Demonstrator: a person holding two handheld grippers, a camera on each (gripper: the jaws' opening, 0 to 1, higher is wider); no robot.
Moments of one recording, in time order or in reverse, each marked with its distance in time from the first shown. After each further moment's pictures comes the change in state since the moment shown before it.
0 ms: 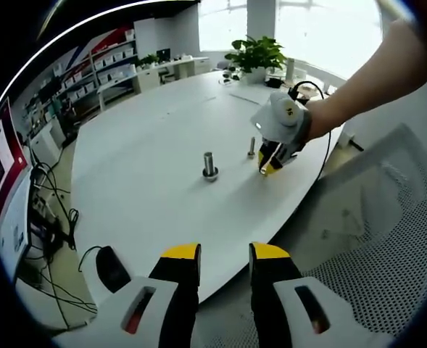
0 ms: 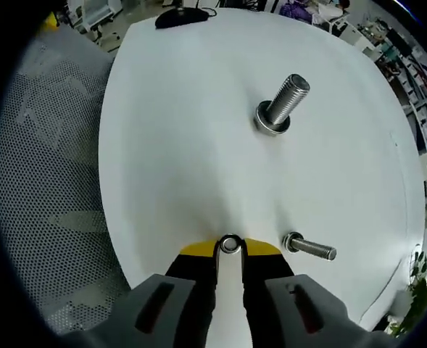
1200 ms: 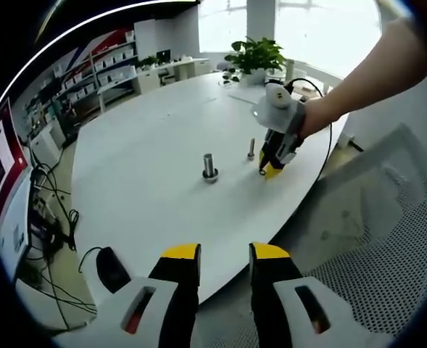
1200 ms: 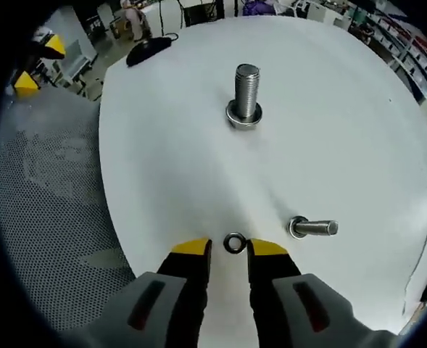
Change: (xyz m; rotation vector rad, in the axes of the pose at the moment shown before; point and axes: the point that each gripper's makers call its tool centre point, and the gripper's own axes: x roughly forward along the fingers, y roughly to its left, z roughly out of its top) left arm -0.001 0.000 0.001 0.001 -0.008 -0.001; right arm 0.000 -0.003 0.002 0.251 -0.091 0.094
